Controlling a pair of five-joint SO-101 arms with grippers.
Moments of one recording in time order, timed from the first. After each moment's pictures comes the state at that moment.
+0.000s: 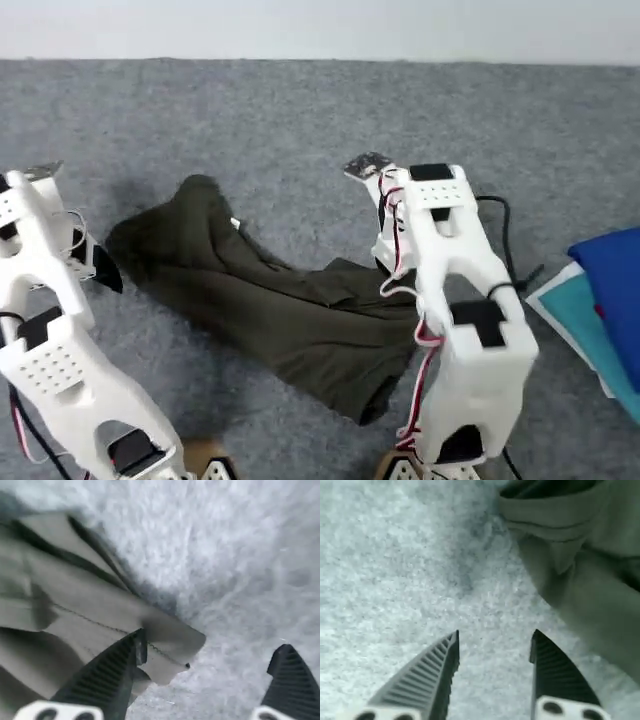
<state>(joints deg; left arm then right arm) -36.6 32.4 -17.6 99.3 -14.8 -7.8 26.6 -2.7 81.1 30.5</state>
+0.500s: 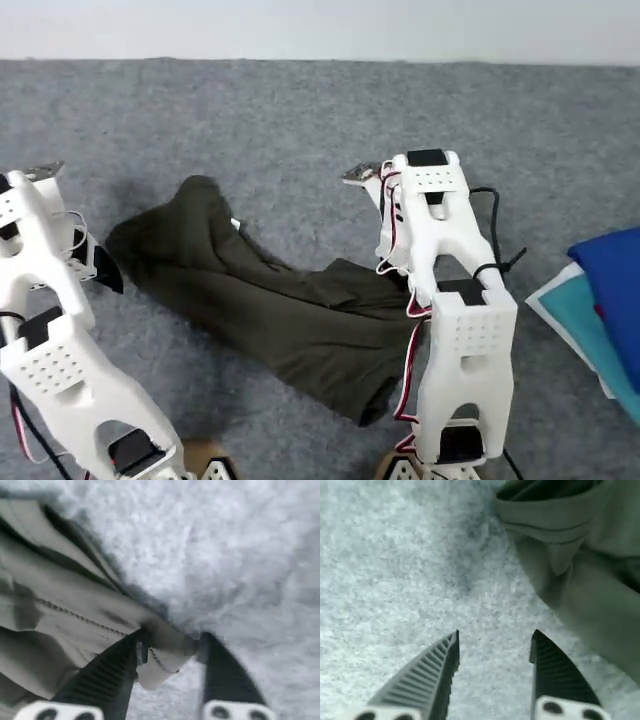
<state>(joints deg) -36.7 32.4 -17.5 99.3 -15.2 -7.7 40.9 -18.8 93.0 36.1</state>
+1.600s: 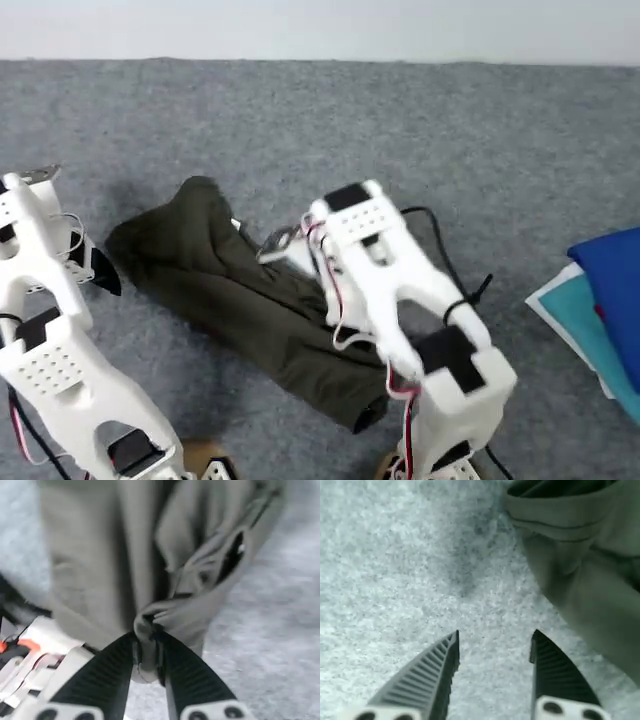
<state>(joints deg) -37.5 32.4 -17.1 99.3 -15.2 -28.7 12.6 8.6 100.5 42.1</state>
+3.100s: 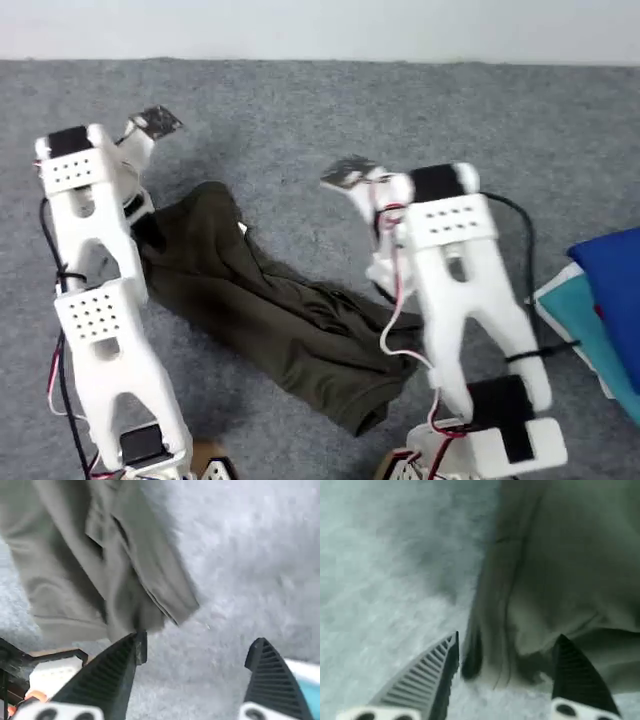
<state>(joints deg) -21.4 54.7 -55.5 99.2 -53.8 -12.2 -5.1 6.3 100.7 32.8</state>
